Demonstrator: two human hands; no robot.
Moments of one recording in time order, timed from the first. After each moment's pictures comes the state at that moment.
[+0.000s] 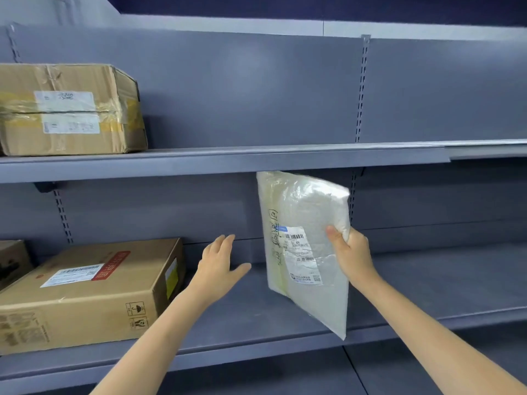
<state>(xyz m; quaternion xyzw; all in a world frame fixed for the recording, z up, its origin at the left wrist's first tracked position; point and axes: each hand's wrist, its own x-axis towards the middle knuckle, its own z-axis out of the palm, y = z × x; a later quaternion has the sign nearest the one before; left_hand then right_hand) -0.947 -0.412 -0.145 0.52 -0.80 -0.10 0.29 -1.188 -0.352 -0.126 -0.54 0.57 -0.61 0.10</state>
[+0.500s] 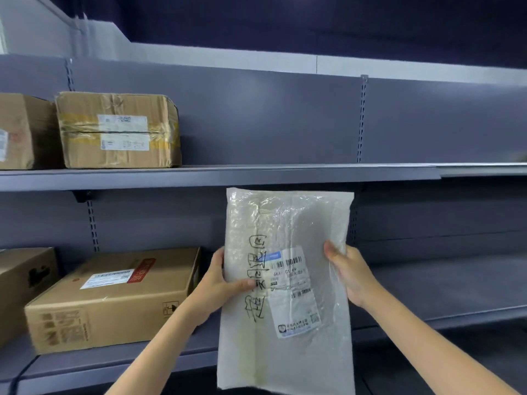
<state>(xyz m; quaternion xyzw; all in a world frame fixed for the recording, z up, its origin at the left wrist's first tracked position) -0.860 -0.359 -0.139 0.36 -0.66 -0.51 0.42 -1.109 -0.295 -0.117 -0.49 0.43 -0.66 0.37</state>
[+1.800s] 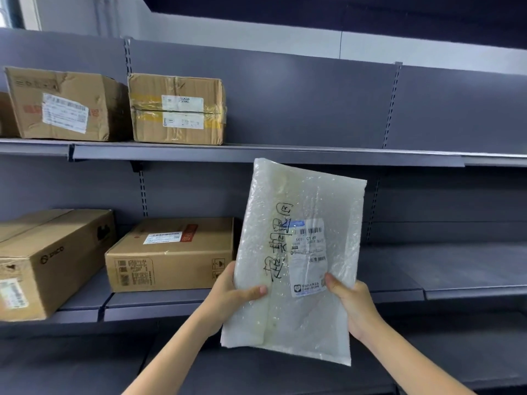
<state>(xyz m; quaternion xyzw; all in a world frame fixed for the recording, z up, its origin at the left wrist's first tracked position) -0.773 -0.272 -0.171 0.36 -0.58 -0.59 0.43 -1.002 -0.219 -0.178 -0.35 0.47 -0.67 0.45</state>
